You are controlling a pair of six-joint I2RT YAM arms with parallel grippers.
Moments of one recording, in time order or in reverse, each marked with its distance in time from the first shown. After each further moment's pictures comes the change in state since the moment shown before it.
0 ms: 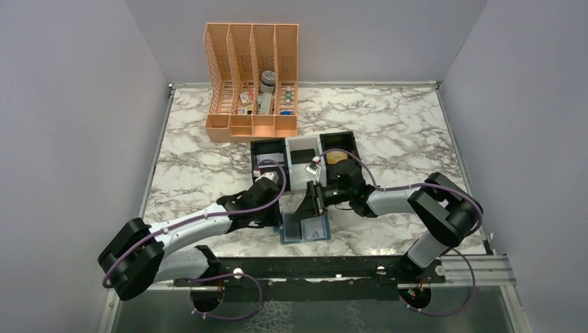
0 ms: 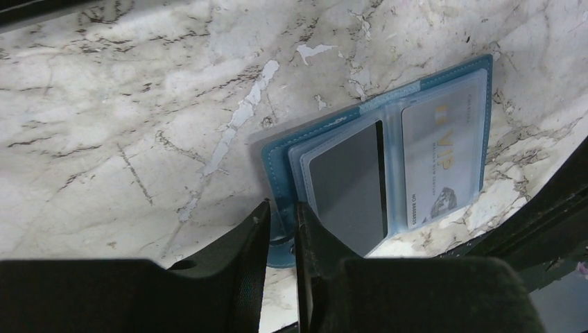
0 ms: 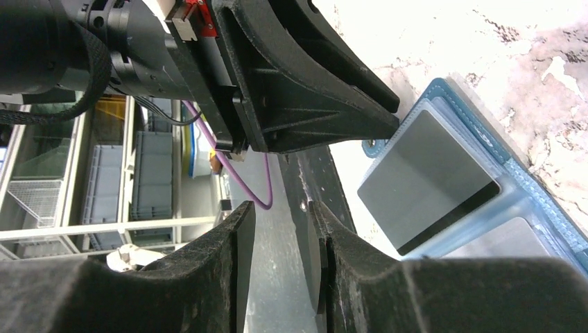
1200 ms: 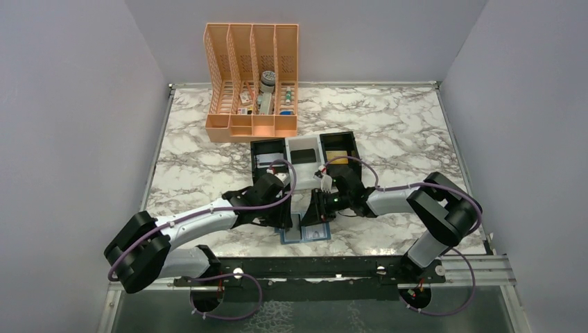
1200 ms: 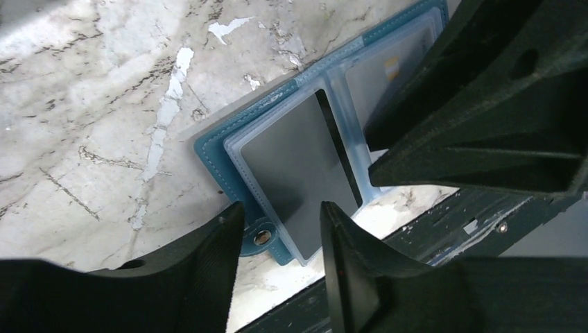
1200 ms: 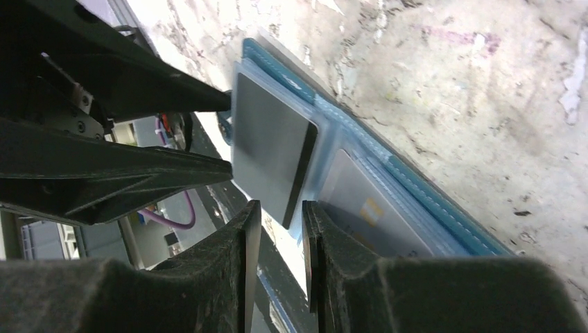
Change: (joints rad) left arm -0.006 0.053 0.067 -0.030 0.144 0.138; right arm 0.000 0.002 -0.004 -0.318 0.237 -0.130
